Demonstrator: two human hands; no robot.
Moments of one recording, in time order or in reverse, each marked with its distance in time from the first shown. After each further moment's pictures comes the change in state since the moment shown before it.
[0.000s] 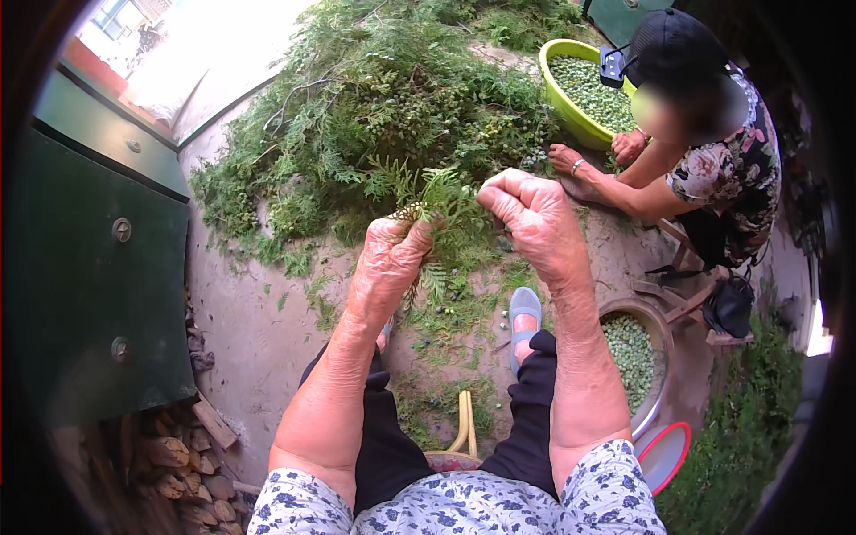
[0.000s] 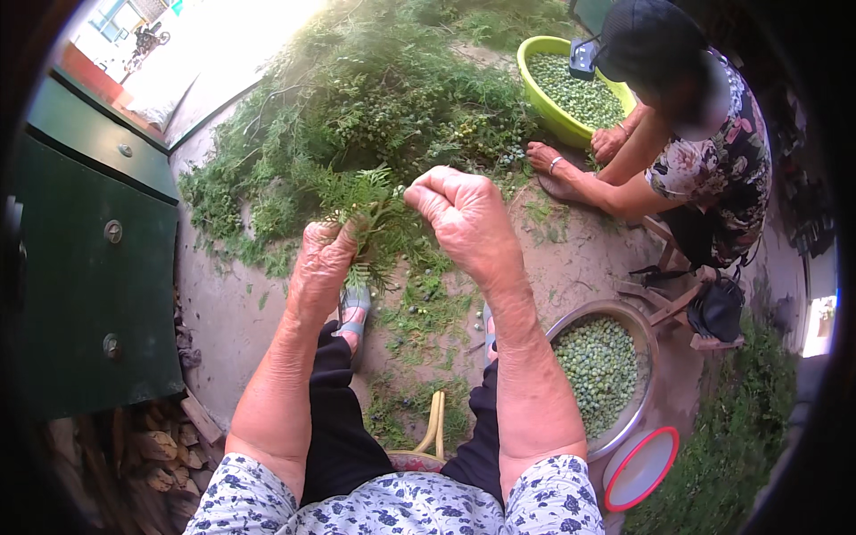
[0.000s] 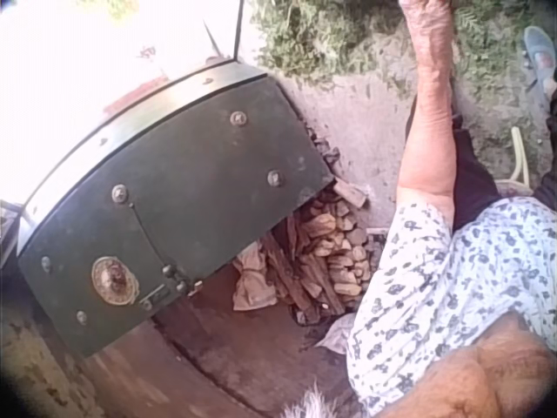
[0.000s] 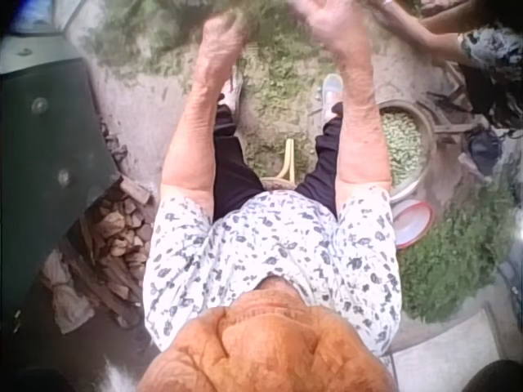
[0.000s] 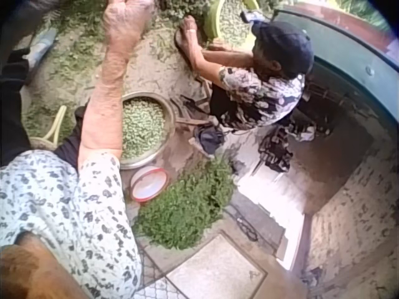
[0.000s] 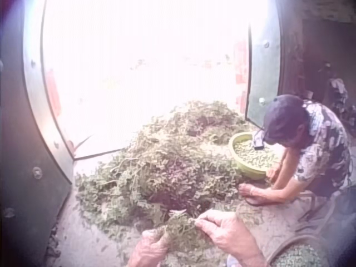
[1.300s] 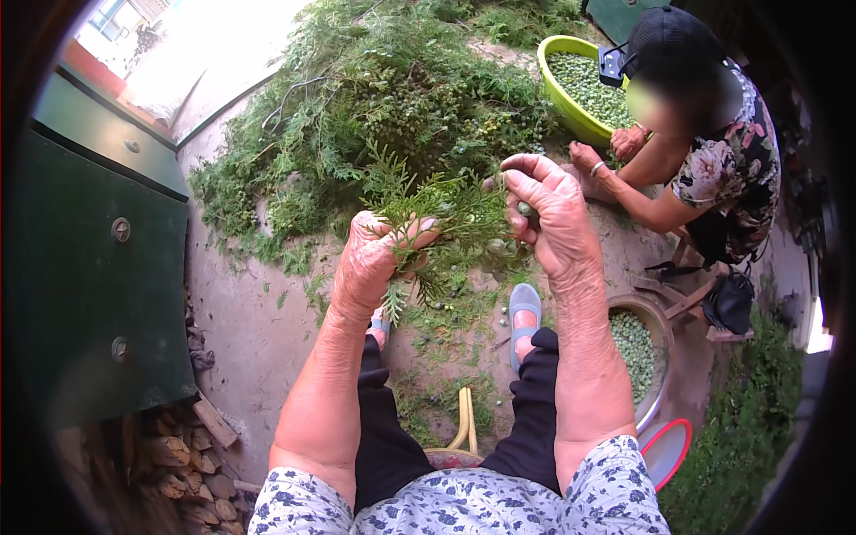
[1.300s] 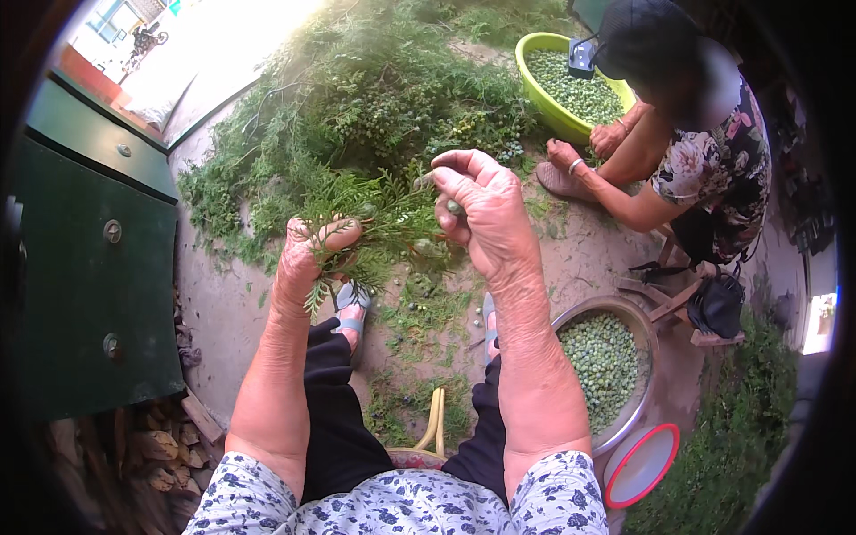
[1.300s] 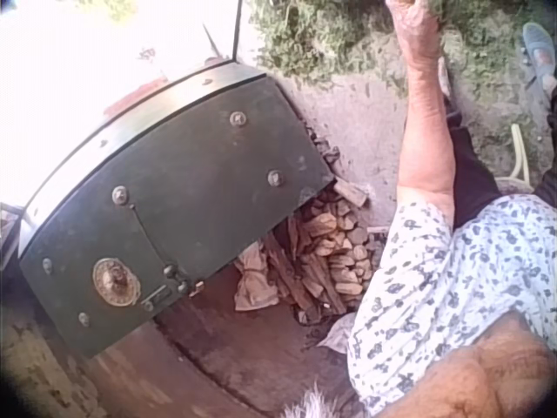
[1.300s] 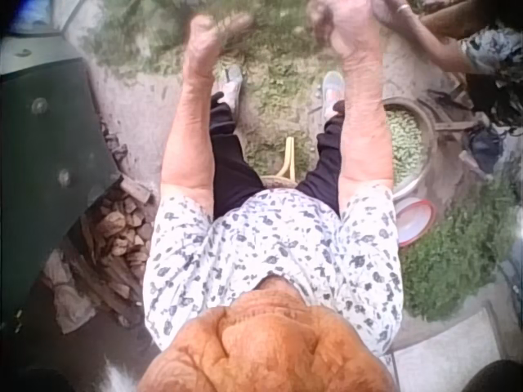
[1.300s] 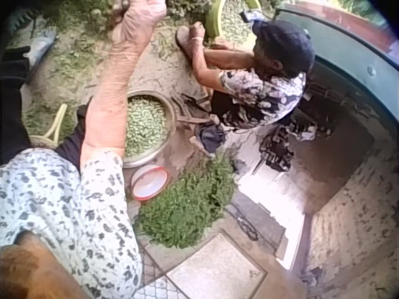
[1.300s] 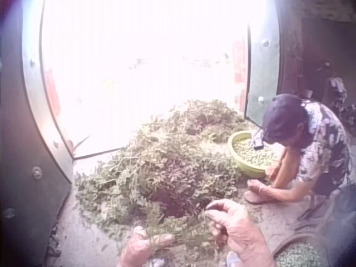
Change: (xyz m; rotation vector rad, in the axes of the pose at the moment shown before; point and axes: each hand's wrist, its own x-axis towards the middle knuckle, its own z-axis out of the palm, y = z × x) left_hand -0.003 0.018 -0.016 -0.172 -0.034 -0.246; right_hand -0.001 0.012 -0.006 0.637 0.125 0.263
